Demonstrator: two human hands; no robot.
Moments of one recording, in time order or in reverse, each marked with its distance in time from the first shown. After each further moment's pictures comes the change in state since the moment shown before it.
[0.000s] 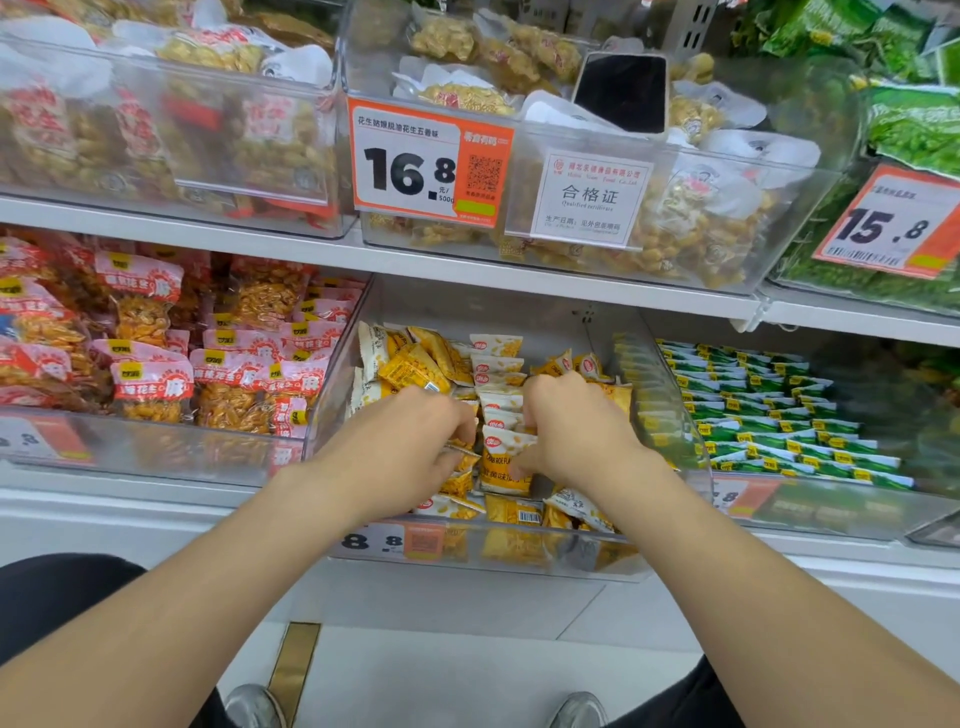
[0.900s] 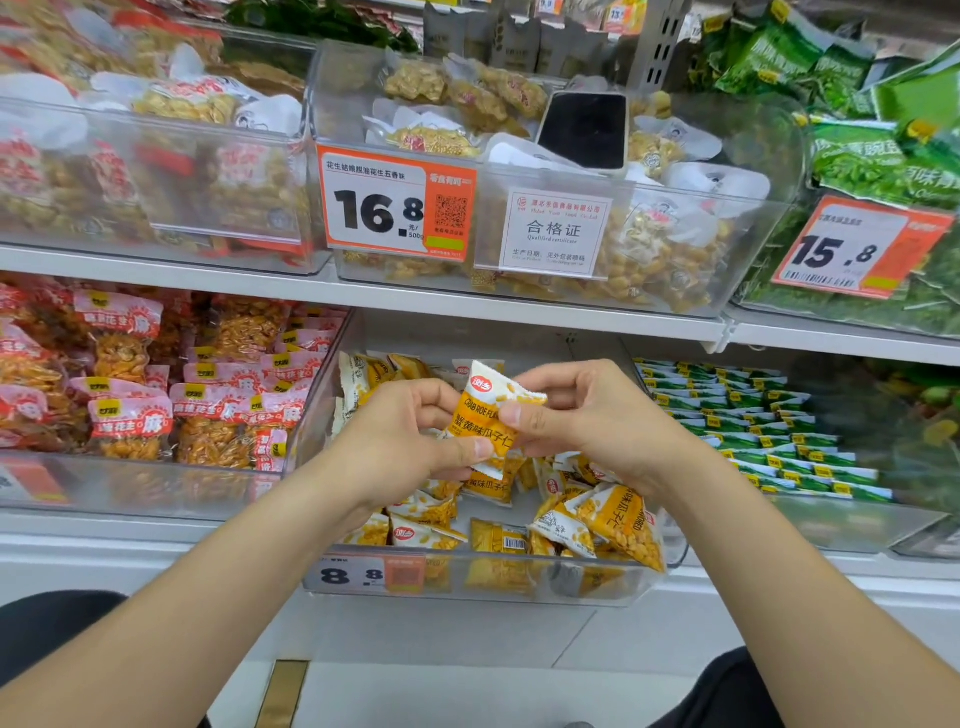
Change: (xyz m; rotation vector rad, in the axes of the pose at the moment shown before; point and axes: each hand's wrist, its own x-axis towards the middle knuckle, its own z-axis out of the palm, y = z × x) left_hand 0.013 0.024 -0.018 -1.165 0.004 -0.309; right_hand -0.023 0.038 -0.041 1.210 -0.138 -0.104
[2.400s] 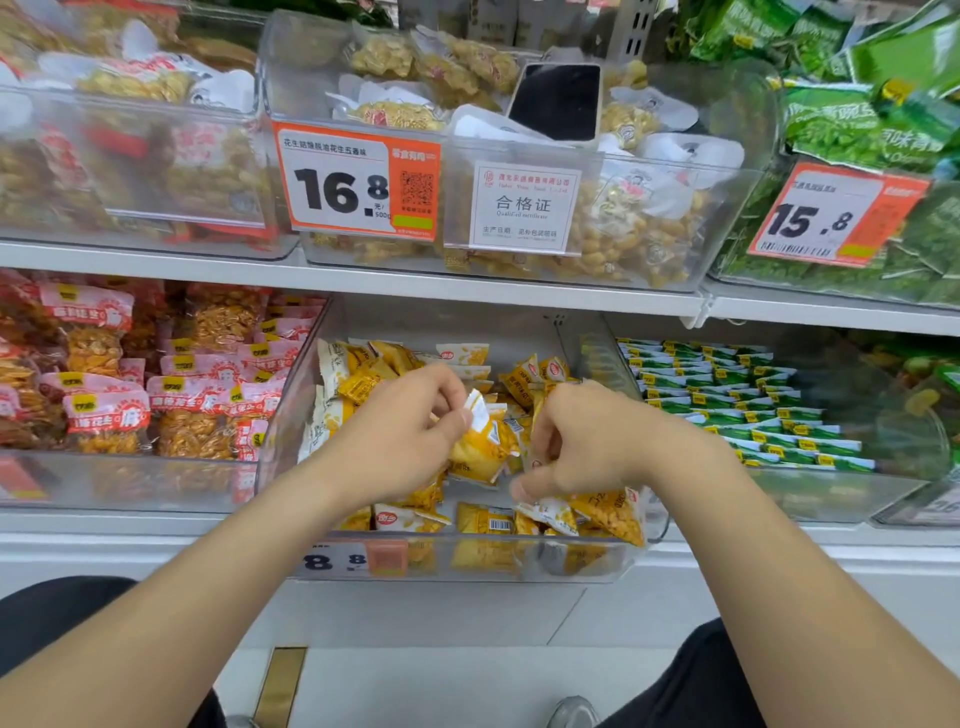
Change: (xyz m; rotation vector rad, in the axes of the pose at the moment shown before) left_hand 0.011 -0.008 0.010 0.599 0.038 0.217; right_hand -0.003 0.005 -0.008 -1.120 -0.141 0.147
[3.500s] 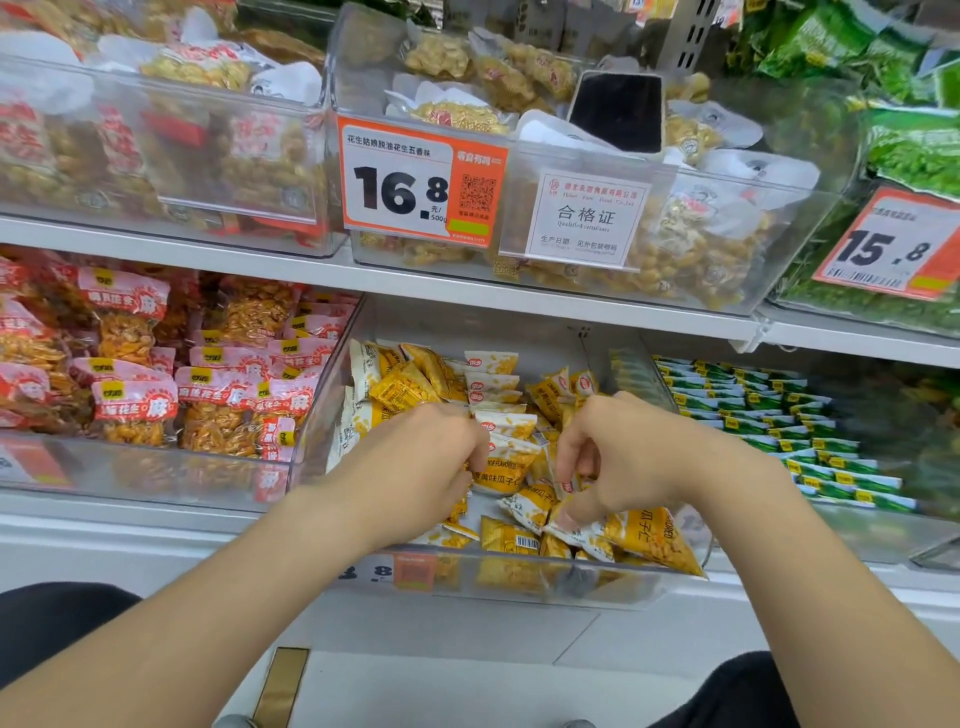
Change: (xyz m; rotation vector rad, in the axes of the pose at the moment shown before) left_hand -0.008 -0.020 -0.003 0.517 -0.074 0.219; right_hand 0.008 0.004 -0.004 0.032 -0.095 -0.039
